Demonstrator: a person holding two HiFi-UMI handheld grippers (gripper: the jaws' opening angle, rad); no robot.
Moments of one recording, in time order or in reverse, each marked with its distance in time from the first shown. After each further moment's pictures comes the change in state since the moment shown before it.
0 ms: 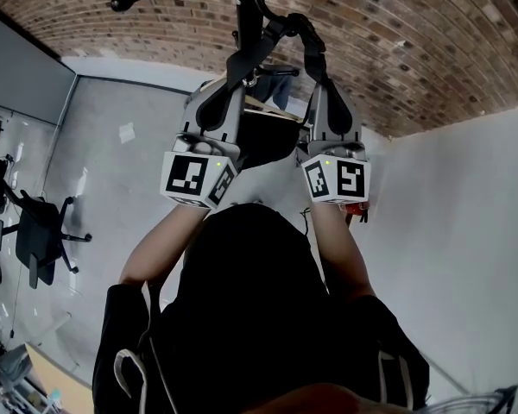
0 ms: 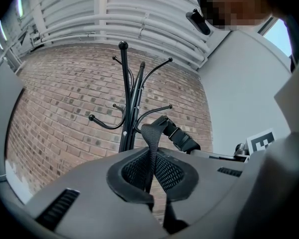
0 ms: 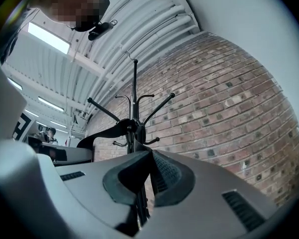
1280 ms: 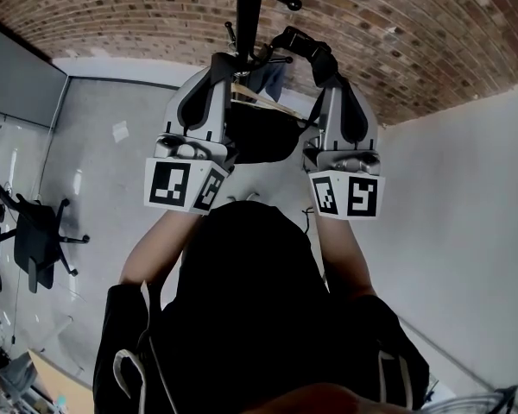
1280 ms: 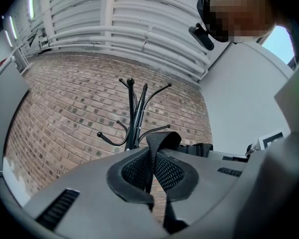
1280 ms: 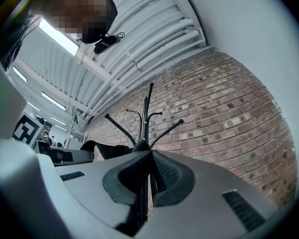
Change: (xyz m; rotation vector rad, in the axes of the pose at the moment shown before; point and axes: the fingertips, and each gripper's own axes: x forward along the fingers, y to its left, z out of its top) left arm -0.032 -0.004 0.050 -0.040 -0.097 0.020; right arm -0.041 0.024 0.063 -0.078 -0.076 -0.020
